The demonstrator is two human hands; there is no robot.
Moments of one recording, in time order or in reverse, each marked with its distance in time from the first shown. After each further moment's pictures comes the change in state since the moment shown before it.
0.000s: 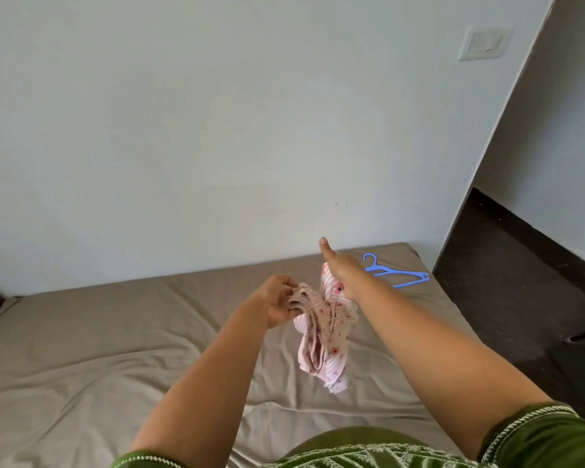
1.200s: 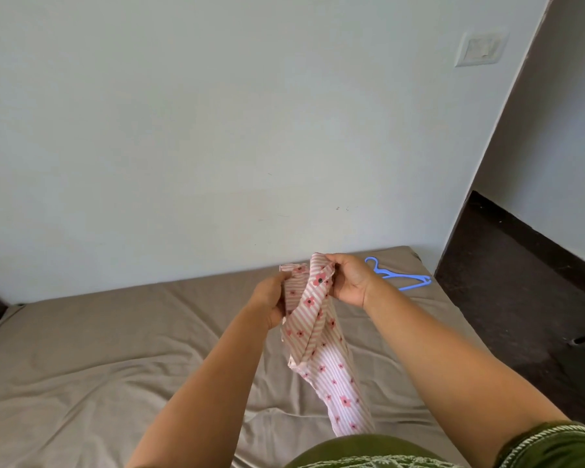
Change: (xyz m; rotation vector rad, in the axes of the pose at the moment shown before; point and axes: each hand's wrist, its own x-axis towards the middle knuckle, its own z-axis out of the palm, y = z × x) left_hand -0.018 0.004 0.005 0.172 0.197 0.292; right_hand -0.015 0.003 -0.005 0.740 -0.303 0.057
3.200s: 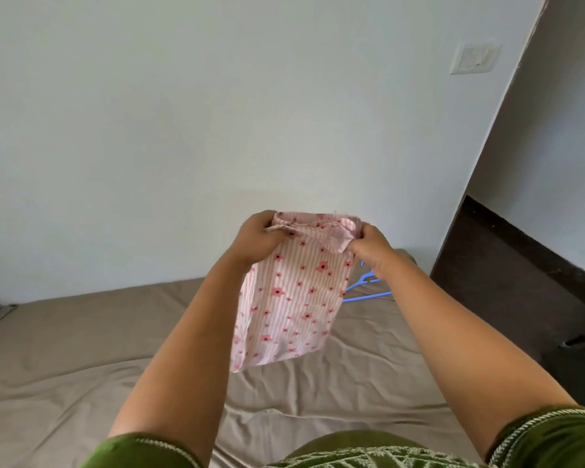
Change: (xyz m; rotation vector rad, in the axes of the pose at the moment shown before) left_hand -0.032 0.096 -0.008 0.777 0.010 0.734; right_hand -0.010 -0.048 -0.017 -0.783 0.237 -0.451
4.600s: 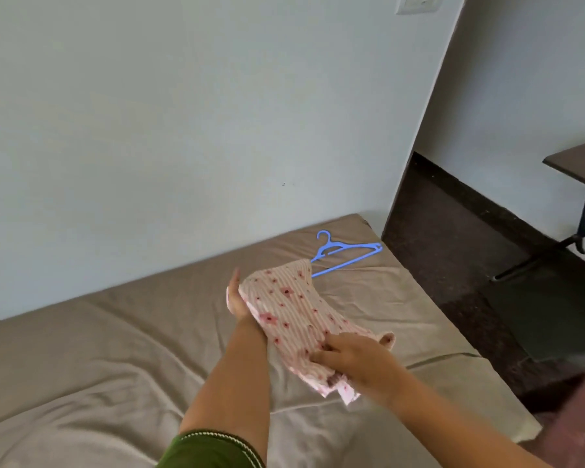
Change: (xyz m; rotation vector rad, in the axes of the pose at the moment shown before) left_hand 0.019 -0.131 0.167 -1.314 0.127 -0.835; right_hand -0.093 0.159 0.003 -0.921 -0.264 -0.745
